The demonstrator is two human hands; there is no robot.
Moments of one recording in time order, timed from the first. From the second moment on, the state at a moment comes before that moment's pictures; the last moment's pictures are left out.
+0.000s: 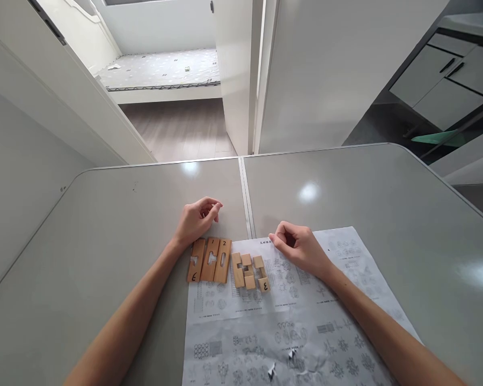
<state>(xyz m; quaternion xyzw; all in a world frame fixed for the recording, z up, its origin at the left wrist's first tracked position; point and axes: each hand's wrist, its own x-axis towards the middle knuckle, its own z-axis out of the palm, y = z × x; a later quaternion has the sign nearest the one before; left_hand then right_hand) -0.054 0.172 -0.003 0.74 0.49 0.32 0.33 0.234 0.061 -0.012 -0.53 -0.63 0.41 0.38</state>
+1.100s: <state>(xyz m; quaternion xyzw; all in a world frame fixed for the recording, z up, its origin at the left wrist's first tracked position) -0.051 0.170 -0.001 0.78 0.51 0.27 0.23 0.231 0.061 -0.010 -0.54 -0.66 0.37 0.36</state>
